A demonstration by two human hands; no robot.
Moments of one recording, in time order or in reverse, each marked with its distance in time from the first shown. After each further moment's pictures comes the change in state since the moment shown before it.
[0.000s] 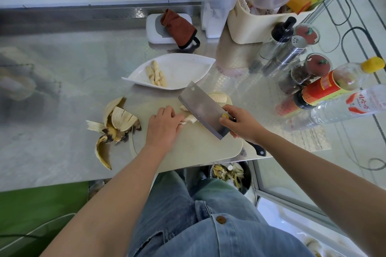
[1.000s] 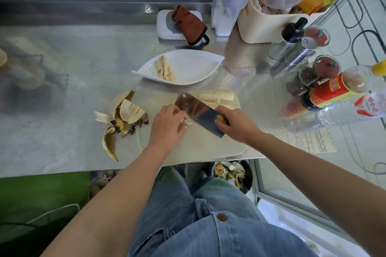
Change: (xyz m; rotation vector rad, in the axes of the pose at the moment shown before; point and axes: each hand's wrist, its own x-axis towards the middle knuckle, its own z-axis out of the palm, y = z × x) left_hand -0.019 -0.004 -0.007 -0.180 0.030 -0.068; right_hand 0.007 -0.013 0.027 -0.436 0.045 -0.166
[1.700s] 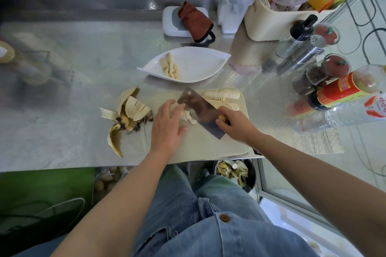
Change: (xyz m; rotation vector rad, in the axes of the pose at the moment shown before) left_hand -0.015 0.000 -0.001 0.047 0.012 -0.139; right_hand 0.005 0.000 0.018 0.170 -0.037 0.058
